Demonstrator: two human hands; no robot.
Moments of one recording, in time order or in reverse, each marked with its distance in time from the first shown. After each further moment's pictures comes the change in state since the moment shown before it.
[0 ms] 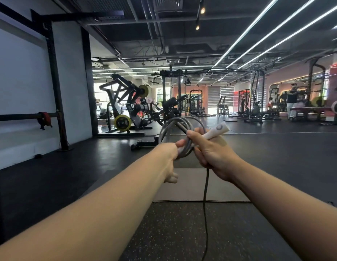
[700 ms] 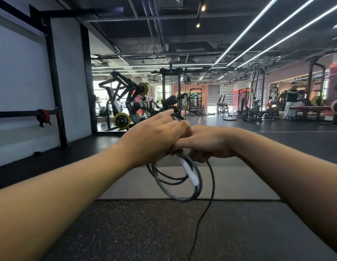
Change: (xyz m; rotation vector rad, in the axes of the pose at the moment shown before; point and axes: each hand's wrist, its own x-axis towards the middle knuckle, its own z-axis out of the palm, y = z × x) left_hand -0.008 0.020 -0.064 1.696 0.397 1.953; right_hand 0.016 -0.052 0.007 -0.554 -0.577 0.282
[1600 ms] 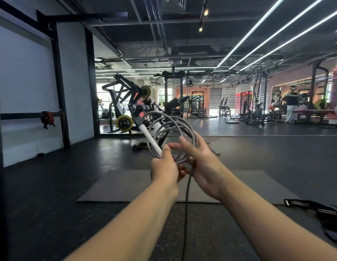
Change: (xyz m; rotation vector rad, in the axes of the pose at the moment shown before) left_hand 0.014 0.078 0.038 -1.731 0.441 -2.026; right_hand 0.018 0.042 0.070 0.954 0.424 -0.317
